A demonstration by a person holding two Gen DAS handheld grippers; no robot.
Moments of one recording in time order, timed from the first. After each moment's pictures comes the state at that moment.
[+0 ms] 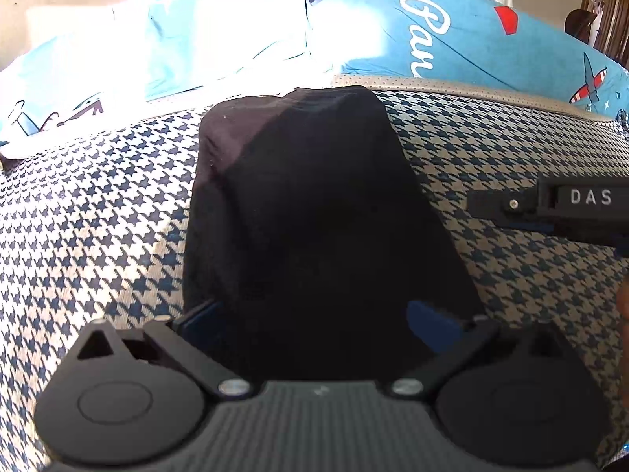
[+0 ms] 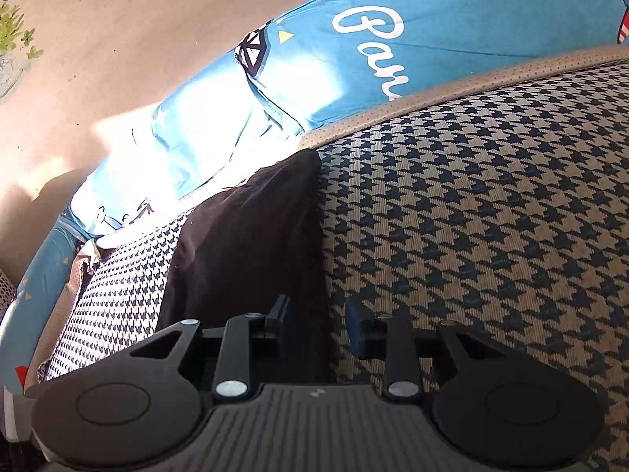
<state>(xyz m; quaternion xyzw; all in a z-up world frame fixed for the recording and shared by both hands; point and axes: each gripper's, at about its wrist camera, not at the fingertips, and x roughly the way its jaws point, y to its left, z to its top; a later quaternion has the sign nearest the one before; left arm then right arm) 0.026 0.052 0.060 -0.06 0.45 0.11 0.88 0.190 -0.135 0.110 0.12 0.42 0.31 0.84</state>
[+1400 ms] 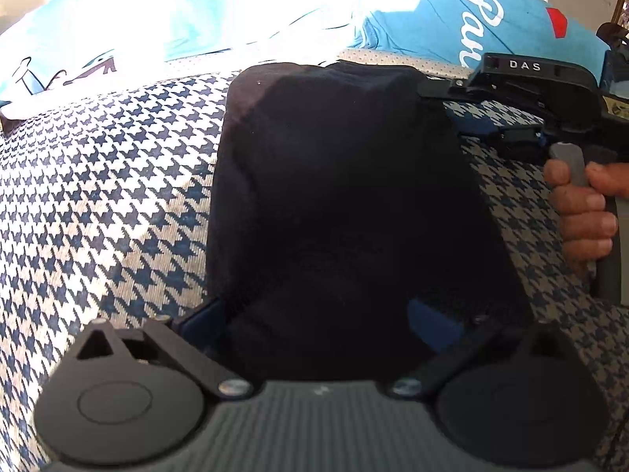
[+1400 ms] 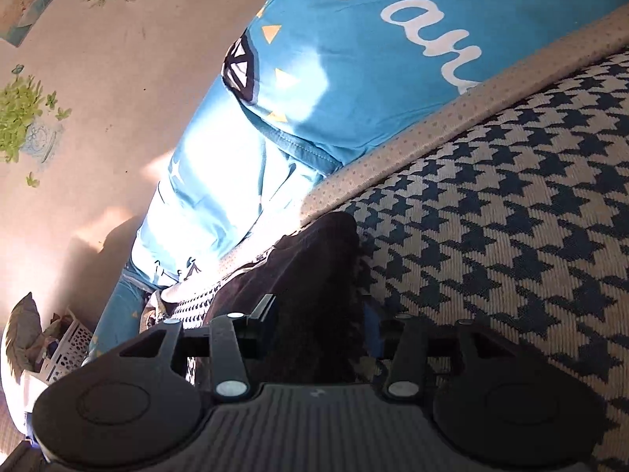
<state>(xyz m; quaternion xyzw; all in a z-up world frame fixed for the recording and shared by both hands) 0.045 0.085 0.035 -0.10 0.48 0.13 0.86 0.325 -0.086 0.061 0.24 0.43 0.44 0.75</state>
